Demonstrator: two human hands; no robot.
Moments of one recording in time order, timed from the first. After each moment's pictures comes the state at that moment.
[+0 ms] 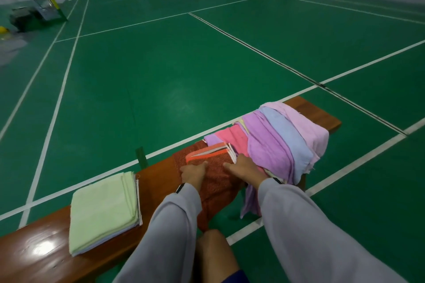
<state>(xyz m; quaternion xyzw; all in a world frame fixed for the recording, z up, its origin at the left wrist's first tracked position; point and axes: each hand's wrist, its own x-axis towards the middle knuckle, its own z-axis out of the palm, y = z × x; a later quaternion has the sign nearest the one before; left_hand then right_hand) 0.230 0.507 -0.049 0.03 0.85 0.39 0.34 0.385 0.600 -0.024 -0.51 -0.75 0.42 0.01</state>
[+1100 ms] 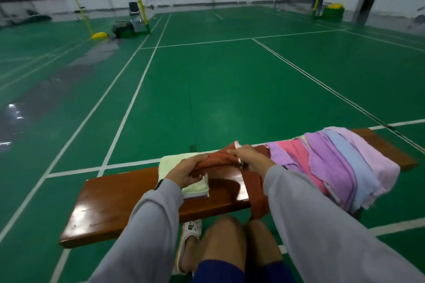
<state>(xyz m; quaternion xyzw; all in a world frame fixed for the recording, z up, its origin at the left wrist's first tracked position) 0.121 0.272 0.048 0.02 0.69 0.57 0.45 0.240 0.443 0.063 -0.42 -0.65 0.63 0.06</state>
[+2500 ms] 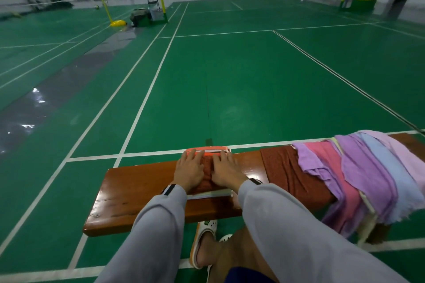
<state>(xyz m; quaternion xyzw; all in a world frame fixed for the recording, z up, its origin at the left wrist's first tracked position) 0.059 0.205 0.001 0.35 0.93 0.12 0.08 0.146 0.332 0.001 -0.22 -0.96 0.17 -0.07</state>
